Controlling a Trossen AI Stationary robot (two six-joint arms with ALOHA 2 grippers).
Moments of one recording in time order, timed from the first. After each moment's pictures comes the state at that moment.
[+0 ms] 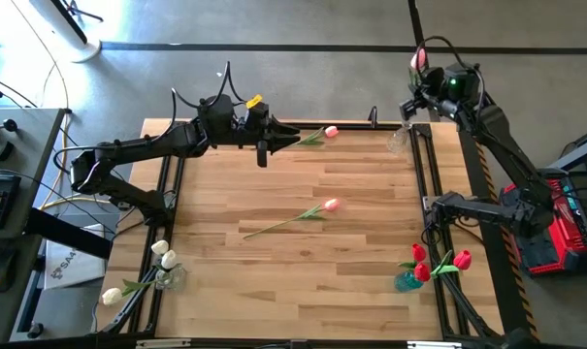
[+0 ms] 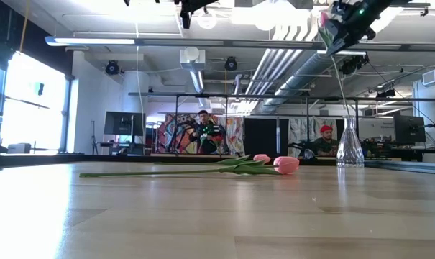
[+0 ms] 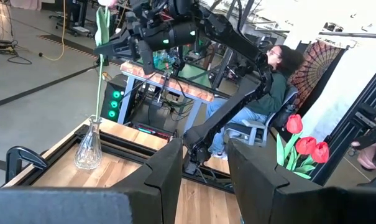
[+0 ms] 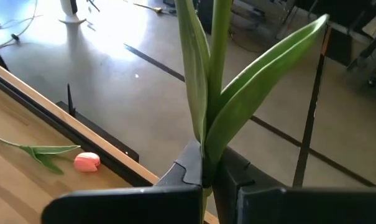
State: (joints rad) left arm 0.35 1.37 1.19 0.15 0.30 -0.31; right arm -1.05 1.01 1.19 -0.63 0.09 -0.22
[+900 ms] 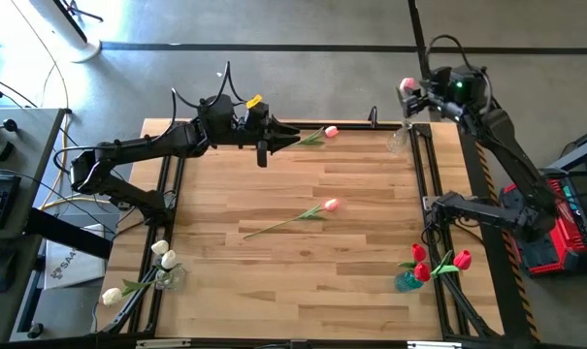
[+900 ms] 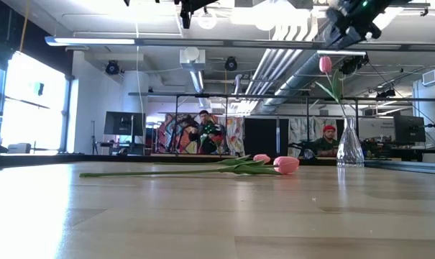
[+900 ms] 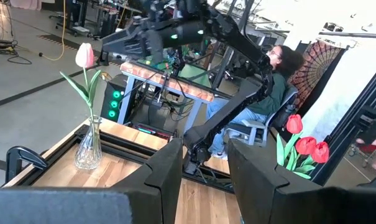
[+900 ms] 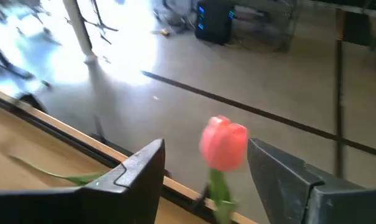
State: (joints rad) left arm 0.35 1.37 1.19 0.15 0.30 -0.31; right arm -1.04 0.97 1.20 -0.64 0.06 -0.03
